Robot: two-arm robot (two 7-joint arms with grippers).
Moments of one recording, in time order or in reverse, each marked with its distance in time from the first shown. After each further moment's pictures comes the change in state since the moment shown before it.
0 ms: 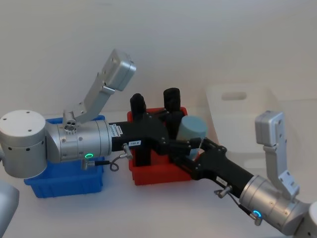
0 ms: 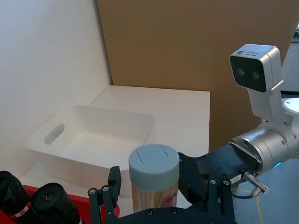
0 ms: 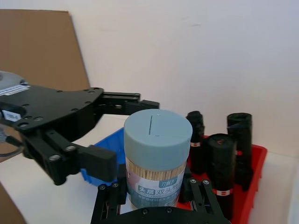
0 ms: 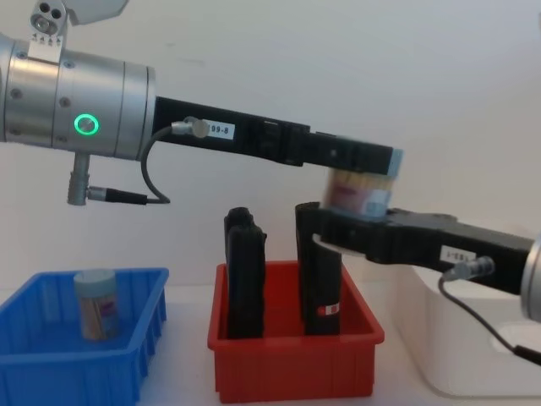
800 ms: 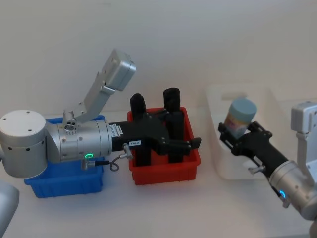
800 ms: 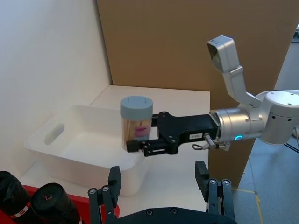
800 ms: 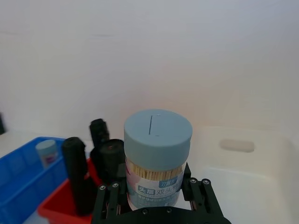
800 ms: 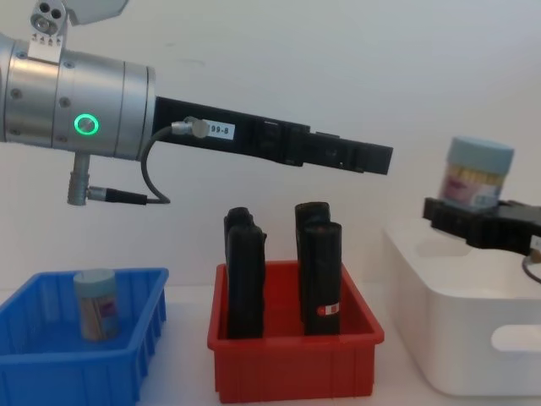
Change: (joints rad) left arm 0.000 0.000 0.000 0.000 0.000 0.000 0.000; right arm 0.029 0.031 0.069 0.088 -0.025 -0.084 -0.222
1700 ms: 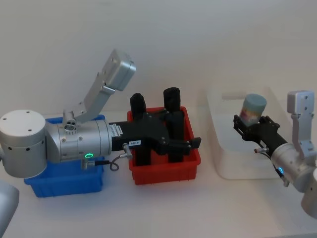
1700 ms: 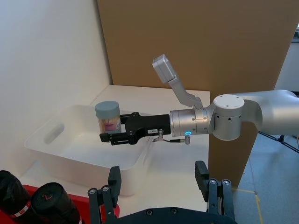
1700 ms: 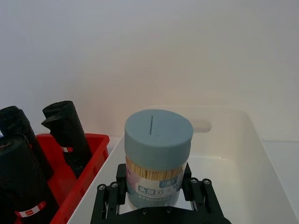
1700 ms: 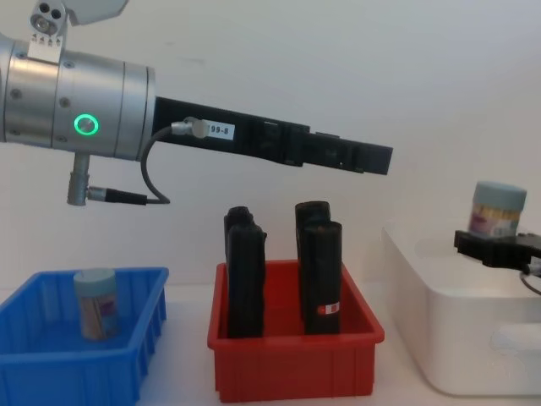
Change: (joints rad) left arm 0.000 0.000 0.000 0.000 0.000 0.000 0.000; right arm 0.277 -0.083 0.038 0.470 -0.043 -0.041 -0.004
